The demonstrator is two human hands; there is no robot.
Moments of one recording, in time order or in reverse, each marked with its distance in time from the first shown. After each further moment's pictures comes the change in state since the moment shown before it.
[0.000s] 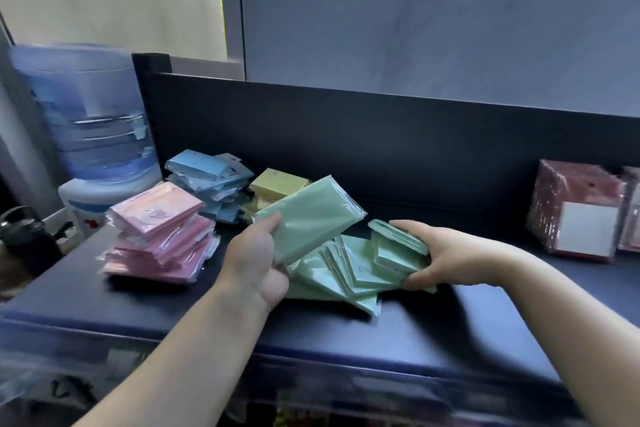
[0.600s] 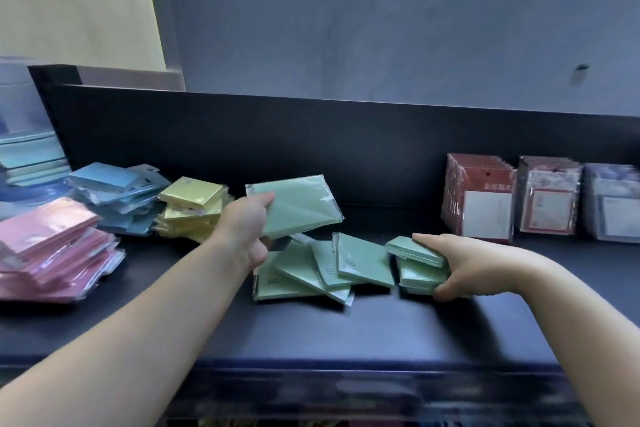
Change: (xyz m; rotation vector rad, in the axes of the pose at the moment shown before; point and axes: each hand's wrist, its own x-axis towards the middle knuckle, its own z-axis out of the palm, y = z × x) left_hand 0.013 -0.038 0.104 0.302 -0.057 0.055; right_hand -0.082 0.102 -0.048 -0.231 0.031 0.208
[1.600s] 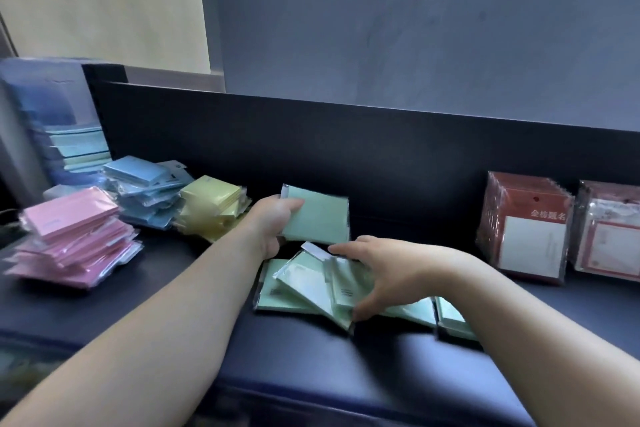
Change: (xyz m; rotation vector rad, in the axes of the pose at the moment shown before) left_hand 0.065 -0.016 0.008 0.208 -0.038 0.104; right_hand 0.061 -0.079 0.007 -0.188 -0.038 -0.447
